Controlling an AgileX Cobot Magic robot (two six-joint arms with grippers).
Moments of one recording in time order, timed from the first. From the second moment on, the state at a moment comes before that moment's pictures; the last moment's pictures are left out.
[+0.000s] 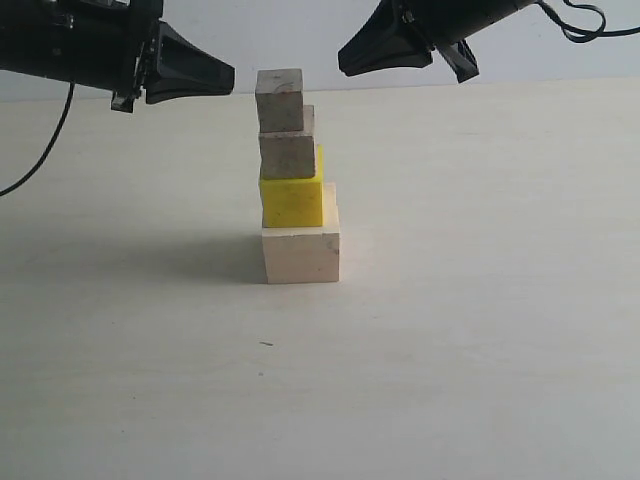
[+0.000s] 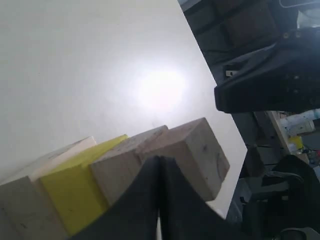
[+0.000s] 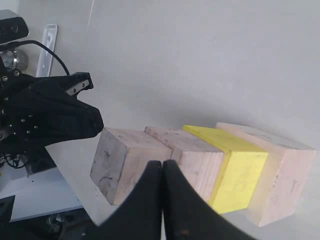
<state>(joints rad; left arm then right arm) -0.13 1.87 -1.29 -1.36 1.10 0.95 0.20 1.90 -1.54 1.03 1.10 -0.40</state>
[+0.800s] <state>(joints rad) -0.18 1.88 -1.27 -1.36 1.10 0.93 0.20 1.90 -1.54 1.03 1.10 -0.40</state>
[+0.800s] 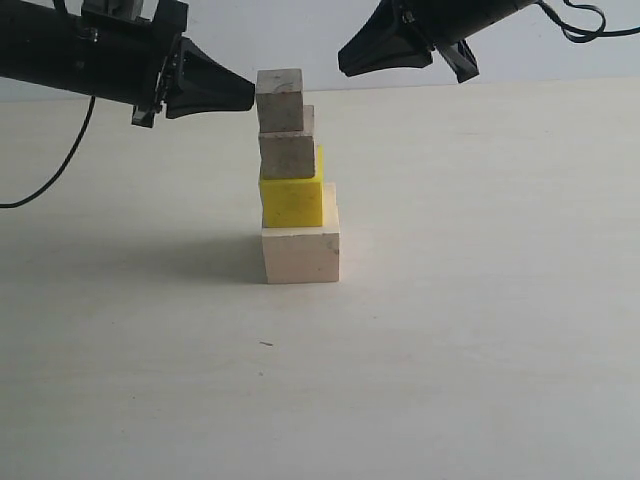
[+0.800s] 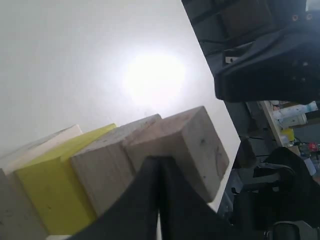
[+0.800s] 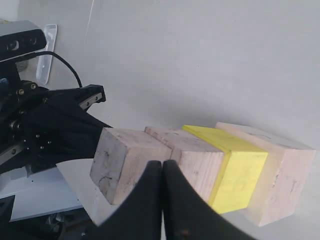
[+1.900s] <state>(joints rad) -0.19 1.91 -1.27 -1.40 1.11 0.93 0.20 1.90 -1.54 1.03 1.10 -0.41</state>
